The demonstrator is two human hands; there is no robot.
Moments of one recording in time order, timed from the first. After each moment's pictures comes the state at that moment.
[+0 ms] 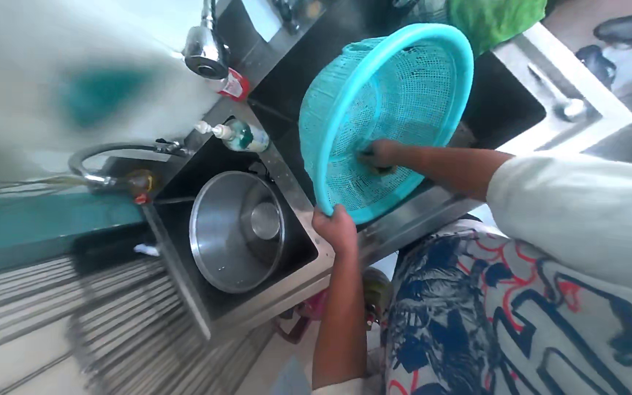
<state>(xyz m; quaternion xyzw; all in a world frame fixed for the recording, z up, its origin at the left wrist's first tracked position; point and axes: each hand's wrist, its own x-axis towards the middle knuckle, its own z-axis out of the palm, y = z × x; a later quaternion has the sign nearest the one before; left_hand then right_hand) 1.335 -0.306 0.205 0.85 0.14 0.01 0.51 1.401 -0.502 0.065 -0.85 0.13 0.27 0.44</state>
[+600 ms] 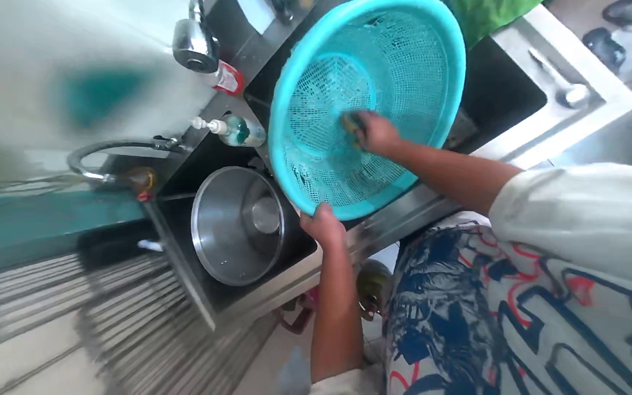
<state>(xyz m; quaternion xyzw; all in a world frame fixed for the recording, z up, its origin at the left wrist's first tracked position) 1.340 -0.295 0.212 0.78 0.23 0.02 0.58 1.399 -0.491 0.122 -0.86 0.17 0.06 0.47</state>
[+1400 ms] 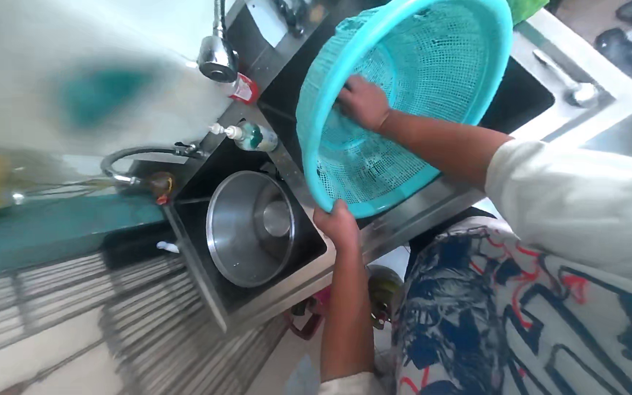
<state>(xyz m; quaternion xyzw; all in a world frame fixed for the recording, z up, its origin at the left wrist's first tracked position) 1.332 -0.303 0.226 0.82 0.15 0.02 0.55 1.456 -0.512 0.154 -0.92 0.03 -0.20 0.33</state>
